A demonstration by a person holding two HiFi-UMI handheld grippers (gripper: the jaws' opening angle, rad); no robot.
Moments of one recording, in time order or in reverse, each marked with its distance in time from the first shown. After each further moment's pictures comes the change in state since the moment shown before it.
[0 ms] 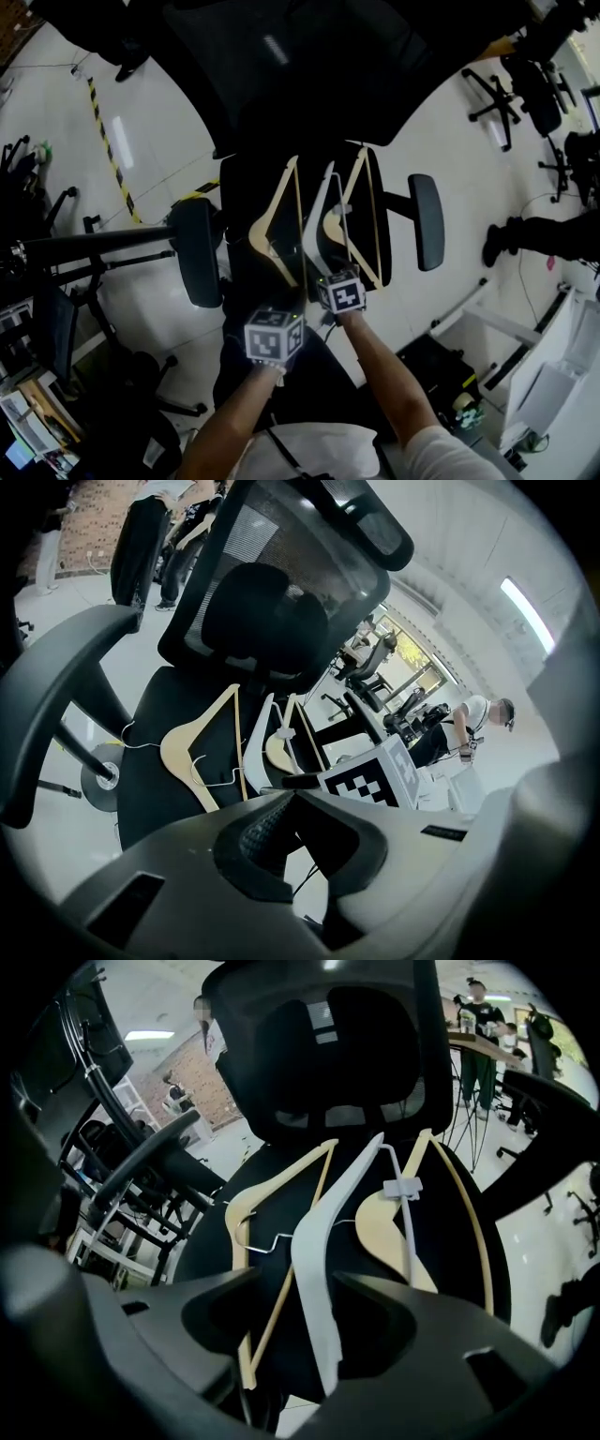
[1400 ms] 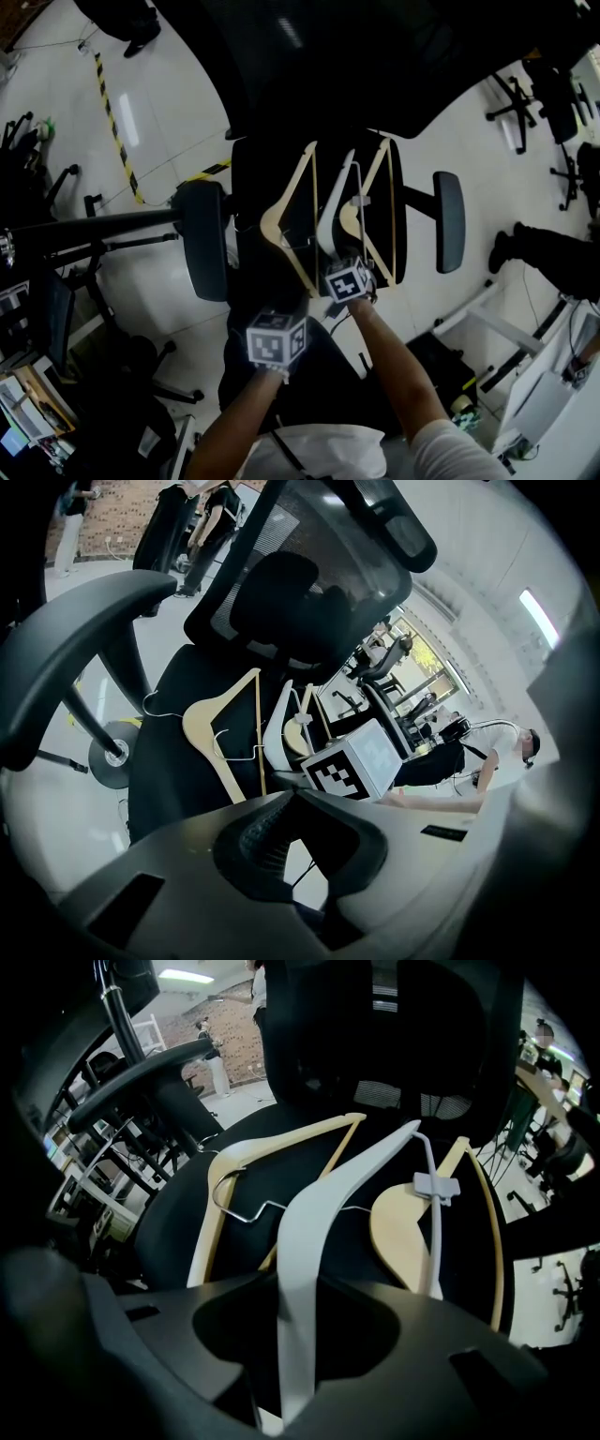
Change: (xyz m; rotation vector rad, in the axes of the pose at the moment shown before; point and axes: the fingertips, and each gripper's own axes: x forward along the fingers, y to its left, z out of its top) left arm 0.001 0.032 -0.026 -0.083 0.025 0.025; right arm 0.049 -0.011 -0.015 -0.241 0.140 -0.080
